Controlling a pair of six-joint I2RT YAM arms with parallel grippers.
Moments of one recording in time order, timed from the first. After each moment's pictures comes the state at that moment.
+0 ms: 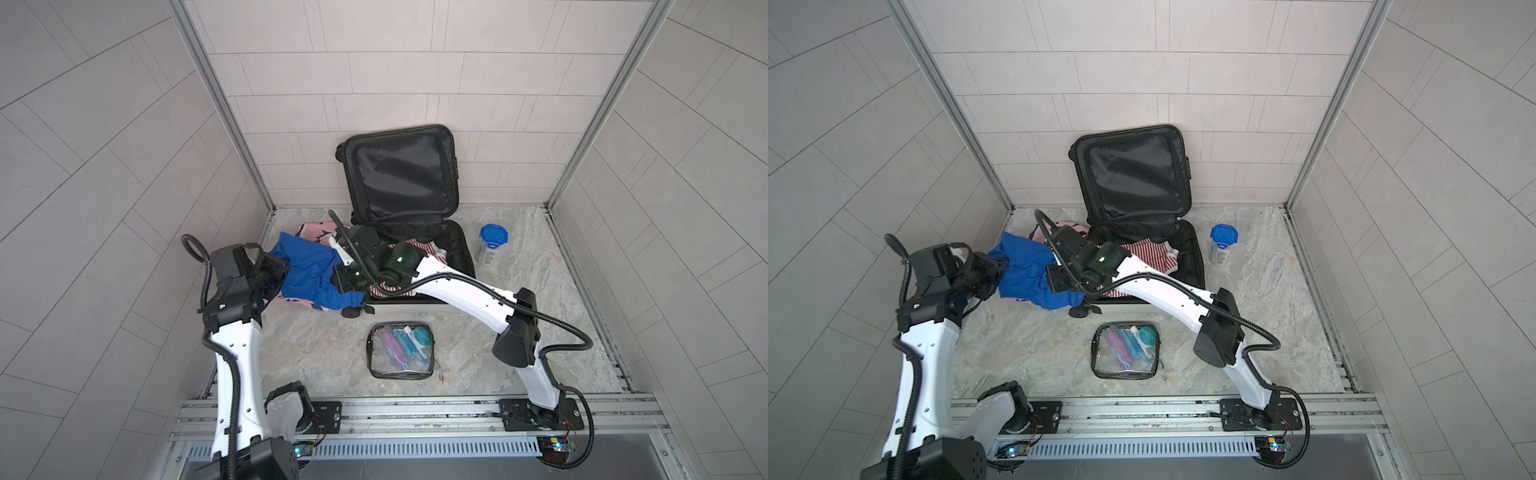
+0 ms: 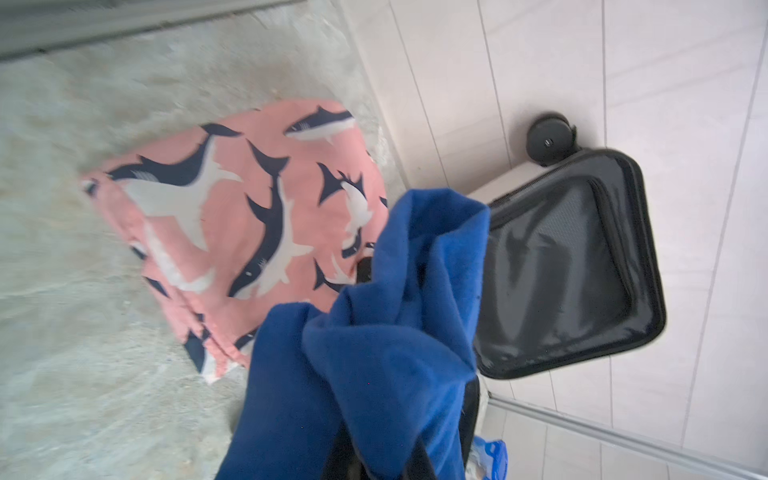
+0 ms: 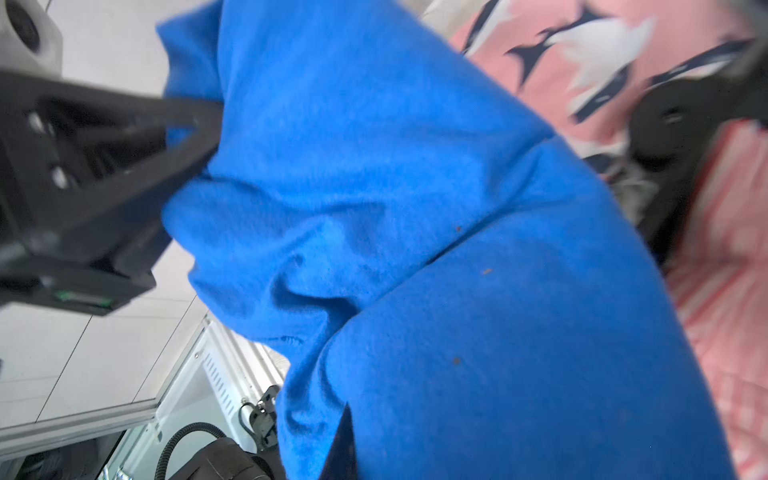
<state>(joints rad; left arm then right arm) 0.28 0.95 1.00 -0.64 0.36 -0.95 0.98 2.09 2.19 -0.81 -0.12 0.56</state>
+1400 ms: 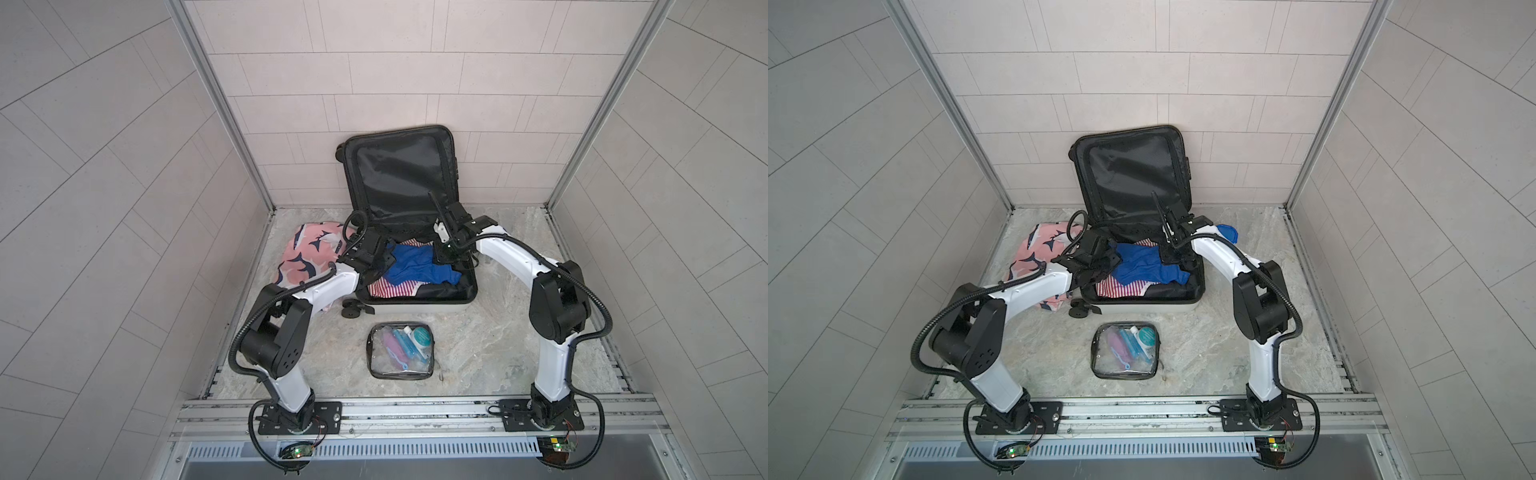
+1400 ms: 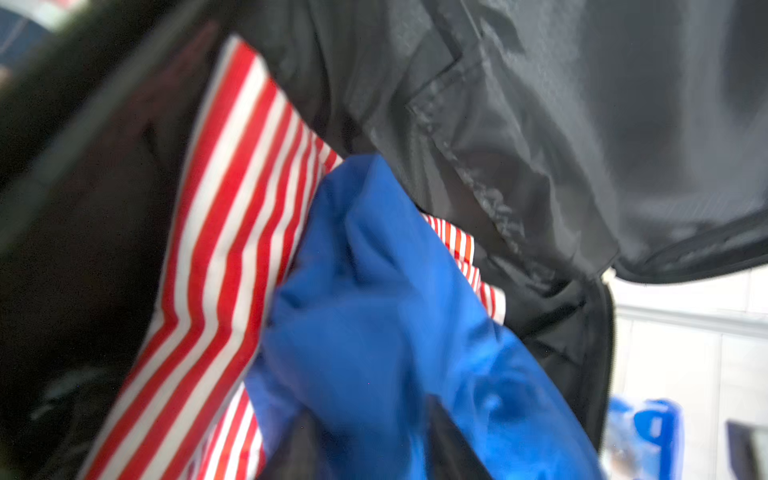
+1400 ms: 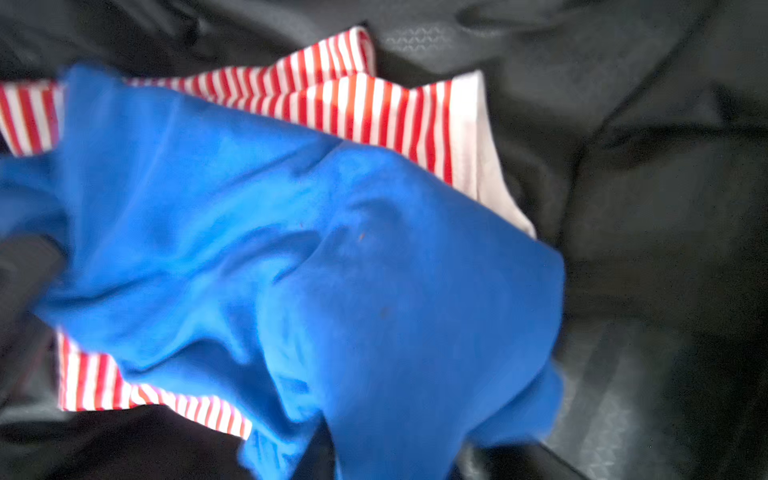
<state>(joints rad) -0.49 1.71 1.11 -0.19 -0.11 -1.17 0.40 1.95 1.67 -0.85 -0.16 0.30</state>
